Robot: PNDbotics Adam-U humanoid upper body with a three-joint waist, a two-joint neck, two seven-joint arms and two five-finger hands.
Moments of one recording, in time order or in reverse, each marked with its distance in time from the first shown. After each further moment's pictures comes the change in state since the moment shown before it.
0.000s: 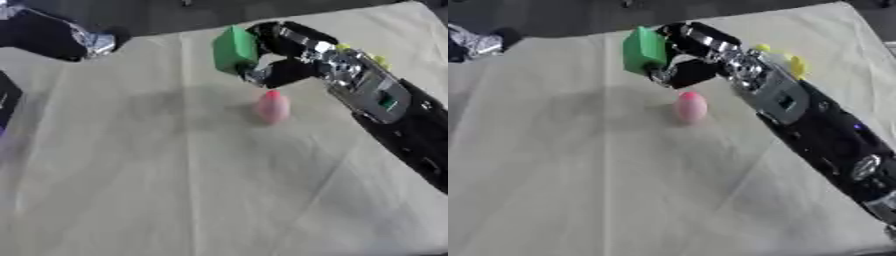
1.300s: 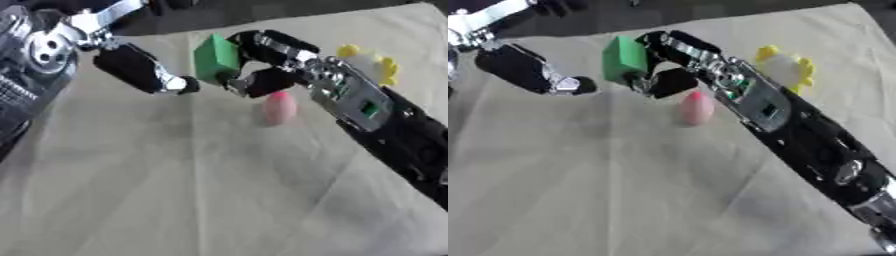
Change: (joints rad) left arm -0.040 -0.150 -0.072 0.090 -0.108 -0.073 -0.124; right arm -0.052 0.056 0.059 -0.007 0.013 0.031 0.023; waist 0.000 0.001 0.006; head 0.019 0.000
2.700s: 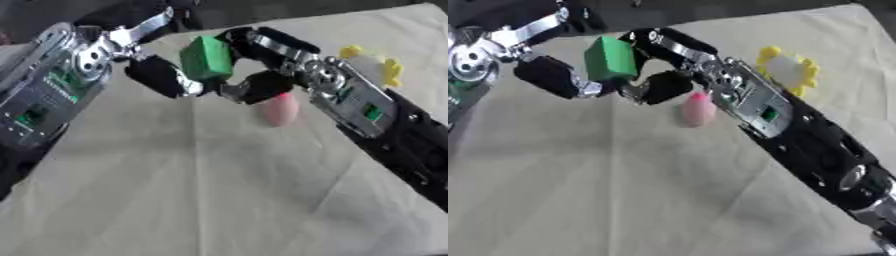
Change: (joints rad) left arm 0.004 -0.062 -0.010 0.090 -0.027 0.017 0.029; right arm -0.001 0.006 0.017 -0.082 0.011 -0.042 0.006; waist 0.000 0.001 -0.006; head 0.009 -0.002
